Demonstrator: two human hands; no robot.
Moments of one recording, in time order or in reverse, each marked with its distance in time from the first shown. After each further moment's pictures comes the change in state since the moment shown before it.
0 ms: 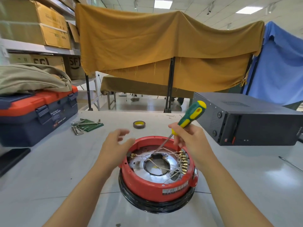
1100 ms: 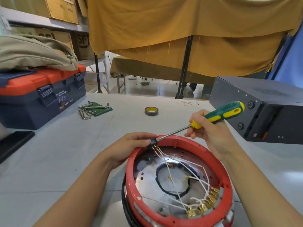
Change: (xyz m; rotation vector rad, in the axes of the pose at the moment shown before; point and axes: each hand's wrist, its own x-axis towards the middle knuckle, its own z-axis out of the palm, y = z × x) left_hand 0.043 -0.058 0.007 -0.427 -0.579 -0.254; right_hand 0.045 0.039 -0.002 0.147 -0.119 0.049
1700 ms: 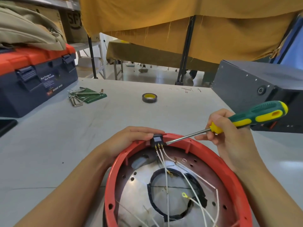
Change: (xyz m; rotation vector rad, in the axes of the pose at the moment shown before) left_hand 0.009 -0.014 0.003 -0.091 -0.199 0.021; right_hand -0.030 0.016 -0.002 0.020 0.205 -0.043
